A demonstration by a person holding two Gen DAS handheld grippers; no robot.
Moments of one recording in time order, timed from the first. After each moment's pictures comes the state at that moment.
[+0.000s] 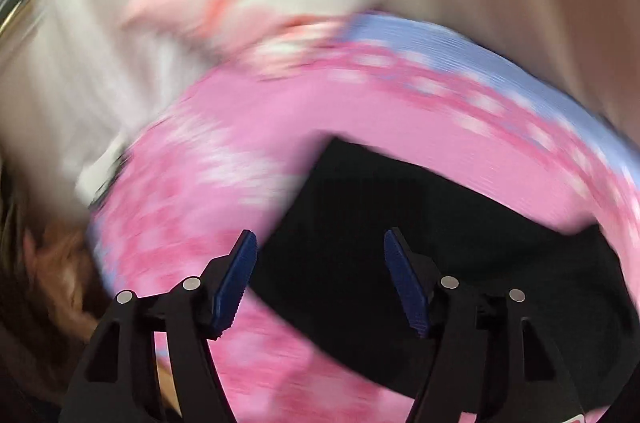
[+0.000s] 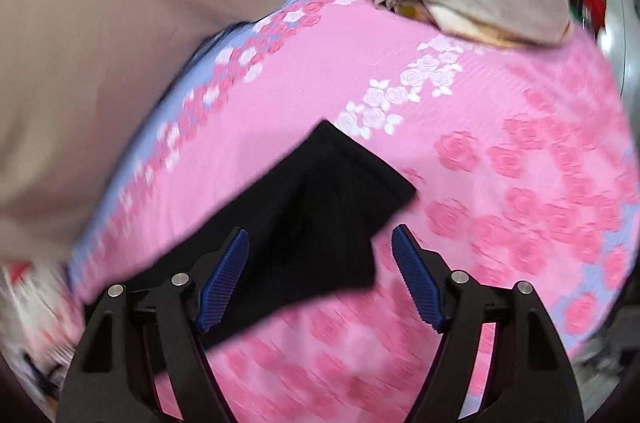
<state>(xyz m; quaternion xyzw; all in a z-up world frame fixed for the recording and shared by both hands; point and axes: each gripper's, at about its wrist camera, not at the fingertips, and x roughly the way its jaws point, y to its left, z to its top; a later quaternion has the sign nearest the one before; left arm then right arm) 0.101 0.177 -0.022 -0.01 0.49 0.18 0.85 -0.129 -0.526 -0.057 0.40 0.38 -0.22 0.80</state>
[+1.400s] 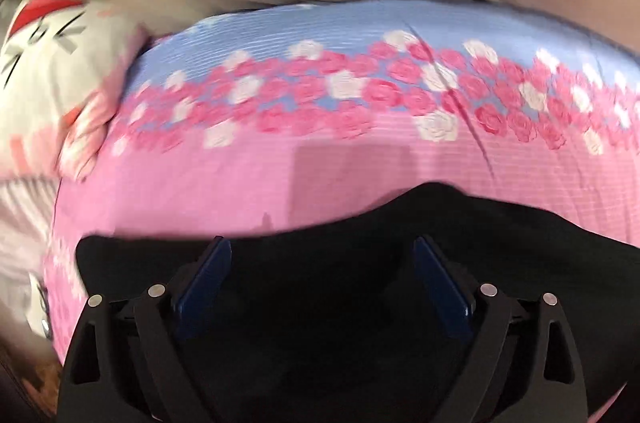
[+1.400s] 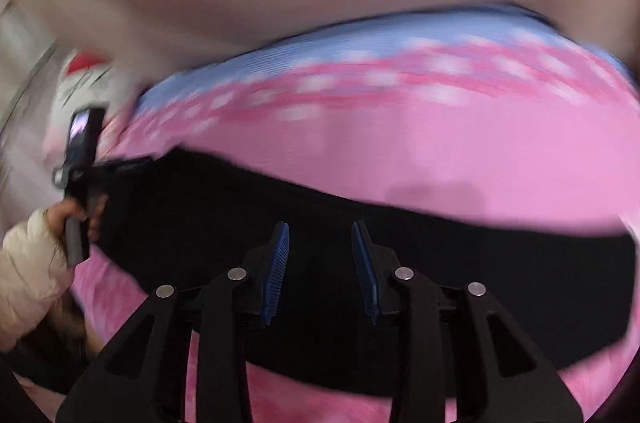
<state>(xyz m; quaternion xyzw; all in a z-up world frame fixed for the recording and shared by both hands) 0.202 0.034 -0.082 0.10 0.53 0.02 0.84 0.046 -0.306 -0.044 0.13 0.46 0.12 0.87</state>
